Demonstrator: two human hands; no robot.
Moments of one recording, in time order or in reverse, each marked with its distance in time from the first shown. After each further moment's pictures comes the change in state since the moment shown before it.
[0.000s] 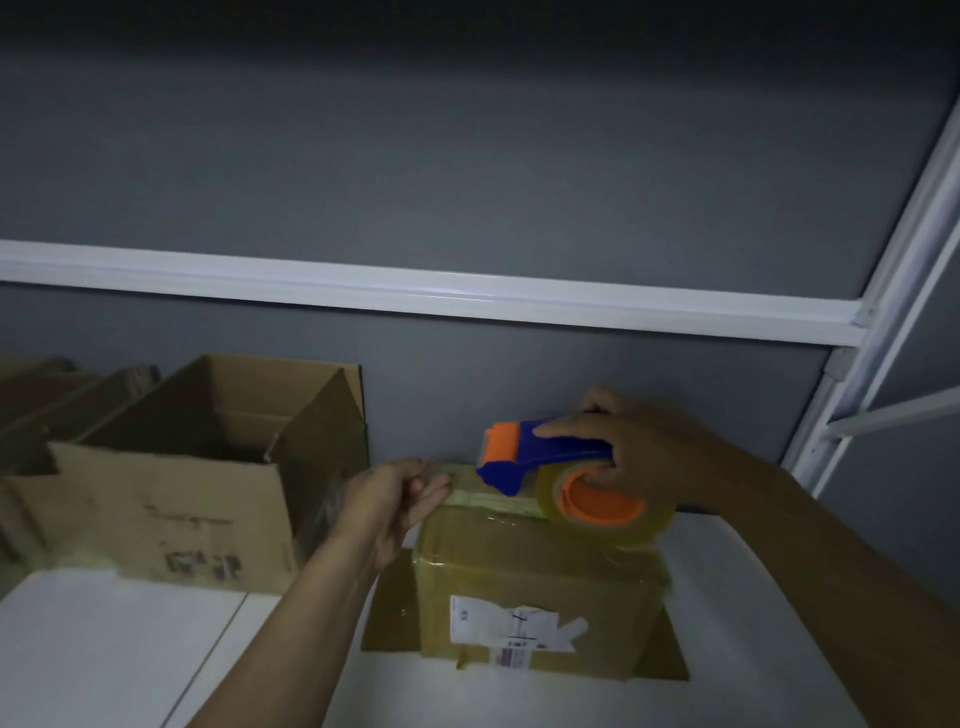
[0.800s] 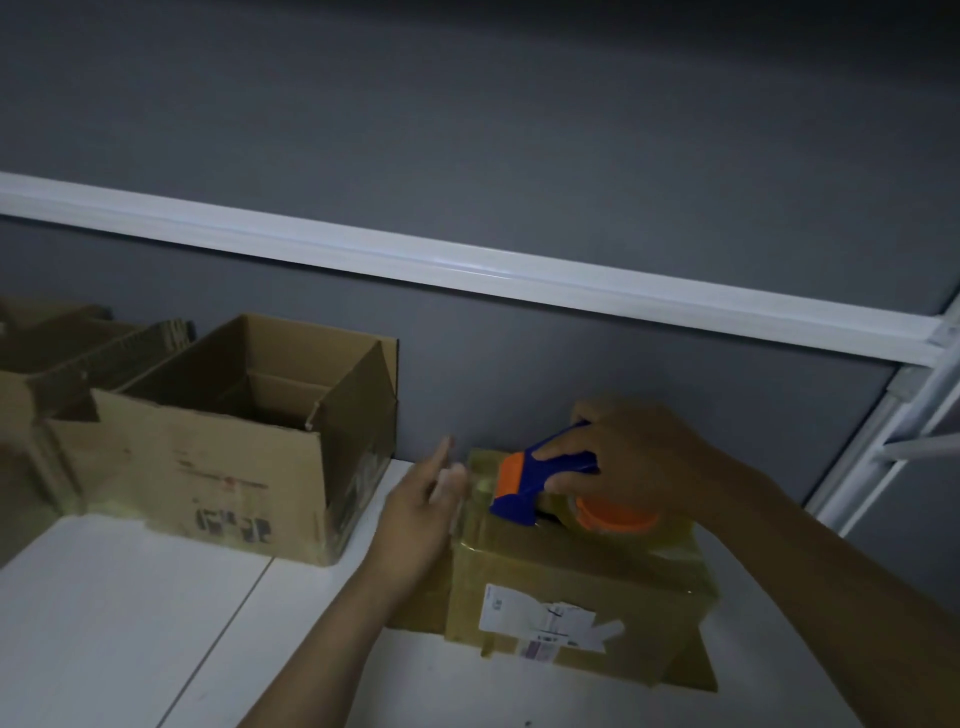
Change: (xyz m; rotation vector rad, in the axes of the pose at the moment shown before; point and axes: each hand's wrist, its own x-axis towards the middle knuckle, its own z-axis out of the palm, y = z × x) left_hand -0.002 -0.036 -0.043 0.810 -0.139 0.559; right_hand 0.037 -0.045 0.019 -0.153 -0.064 -0.050
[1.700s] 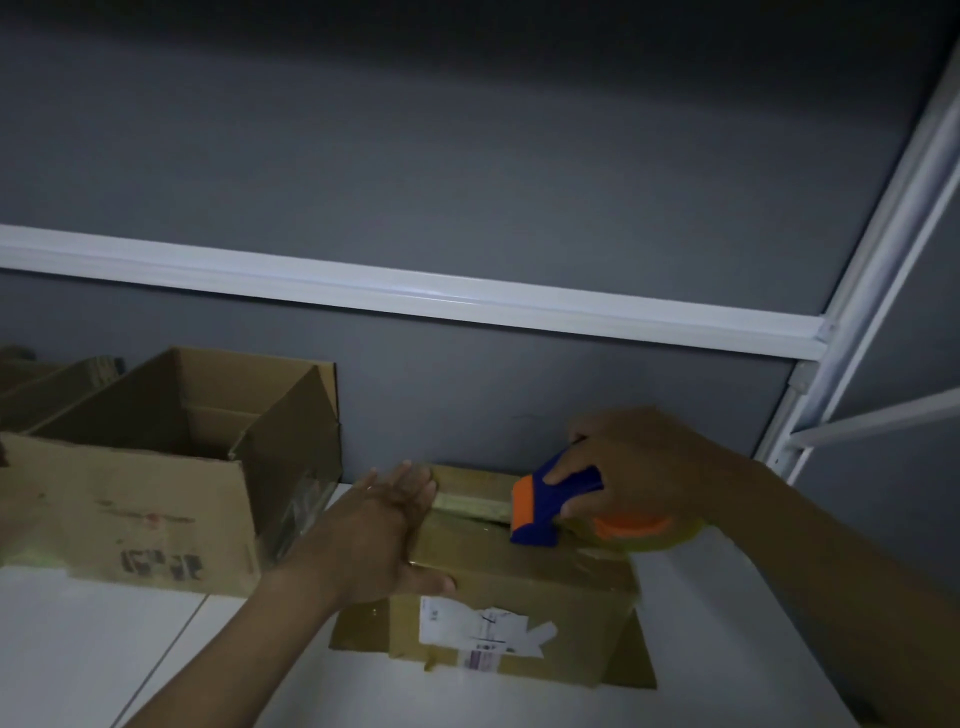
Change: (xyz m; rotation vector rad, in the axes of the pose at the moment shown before) left_hand 0.013 0.030 -0.002 1.126 -0.501 0.344; right_hand -0.055 0.051 -0.020 -0.023 -0.078 -0.032
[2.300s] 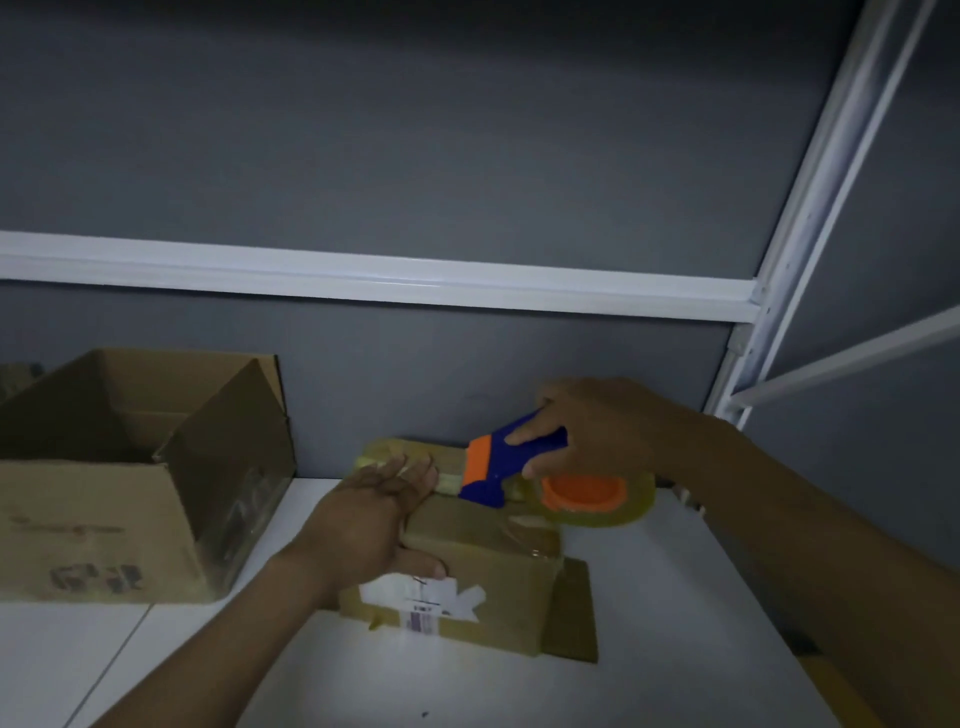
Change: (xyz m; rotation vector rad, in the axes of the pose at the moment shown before) left_hand 0.034 0.024 0.012 -0.028 0.029 0.081; right_hand -0.017 0.013 -0.007 0.117 0.025 0.102
